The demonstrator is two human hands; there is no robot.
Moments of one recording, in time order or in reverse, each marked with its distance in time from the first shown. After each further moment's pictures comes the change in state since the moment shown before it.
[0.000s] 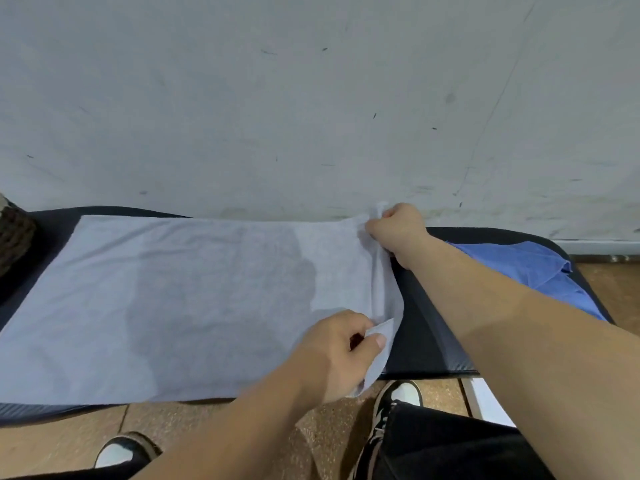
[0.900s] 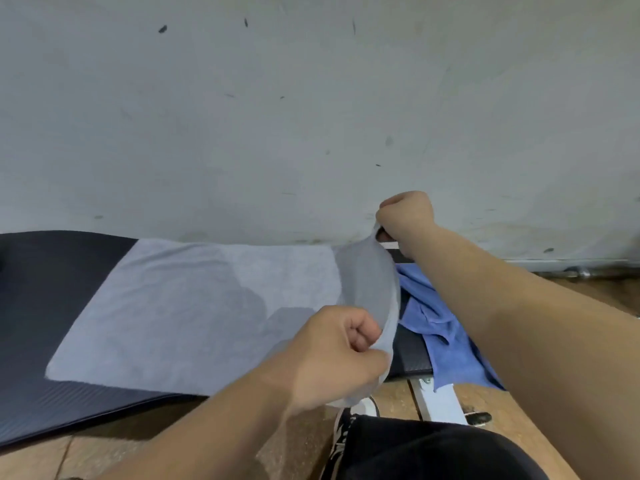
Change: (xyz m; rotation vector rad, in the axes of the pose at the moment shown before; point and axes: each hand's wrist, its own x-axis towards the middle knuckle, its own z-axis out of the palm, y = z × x) left_hand -0.036 0.092 -0.013 -0.301 -0.140 0.089; right_hand -0.019 -0.040 -0.094 -0.003 0.248 -0.085
